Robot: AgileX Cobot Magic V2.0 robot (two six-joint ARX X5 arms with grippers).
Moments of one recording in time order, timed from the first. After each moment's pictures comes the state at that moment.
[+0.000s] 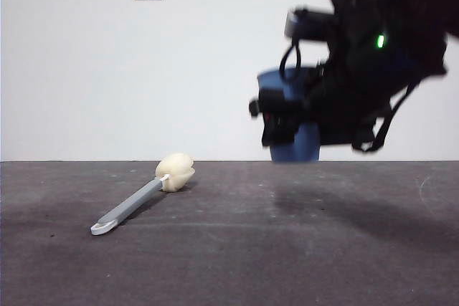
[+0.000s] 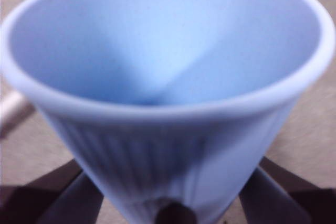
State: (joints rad) left arm -0.60 0.59 0.96 -0.97 -0.15 -0.30; right arm 0.63 1.64 0.62 0.62 0.24 0.07
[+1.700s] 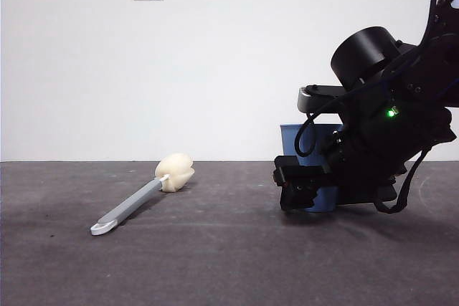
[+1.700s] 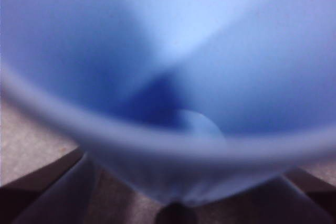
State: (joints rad) left arm -0.60 0.59 0.96 -1.01 -0.15 -0.30; right arm 0.50 1.82 0.65 0.56 0.12 0.04
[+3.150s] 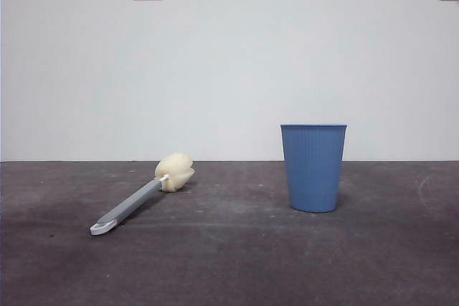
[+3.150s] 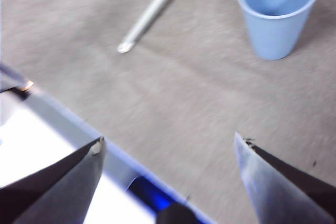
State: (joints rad) left arm -0.60 0.59 0.96 -1.02 0.01 -0.20; right arm 0.52 0.70 0.90 -0.94 -0.29 0.10
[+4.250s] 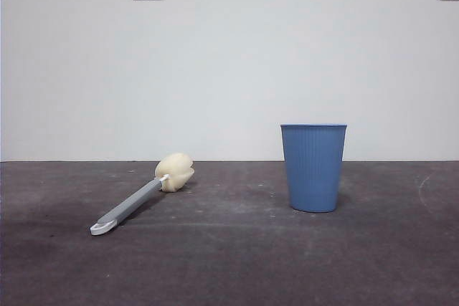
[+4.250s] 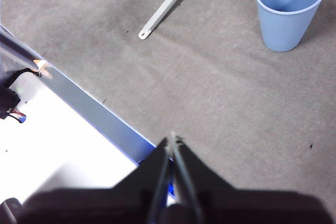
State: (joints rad) left arm -0.60 0.59 0.96 -1.03 0.08 -0.19; right arm 0.52 0.70 1.04 -1.11 -0.31 0.06
